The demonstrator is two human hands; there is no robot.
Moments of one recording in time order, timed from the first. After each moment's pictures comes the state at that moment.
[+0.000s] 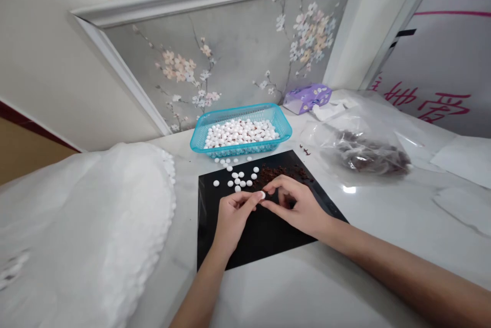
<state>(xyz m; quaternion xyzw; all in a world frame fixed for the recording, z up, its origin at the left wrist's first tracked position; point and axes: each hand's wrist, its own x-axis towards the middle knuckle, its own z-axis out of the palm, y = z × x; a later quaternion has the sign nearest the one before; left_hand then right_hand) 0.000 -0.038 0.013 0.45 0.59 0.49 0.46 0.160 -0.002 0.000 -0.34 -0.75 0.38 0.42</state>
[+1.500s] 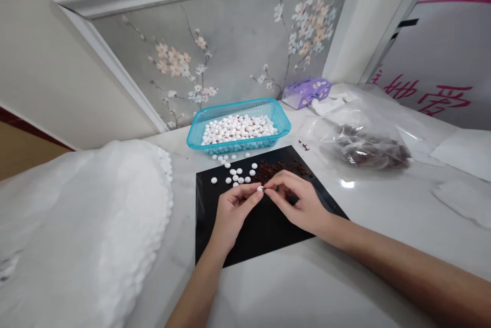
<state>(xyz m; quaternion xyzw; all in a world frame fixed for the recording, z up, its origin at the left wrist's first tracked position) 0.002 -0.036 0.016 0.44 0.54 0.51 0.50 0.161 -0.004 0.007 -0.33 -0.76 0.33 0.46</state>
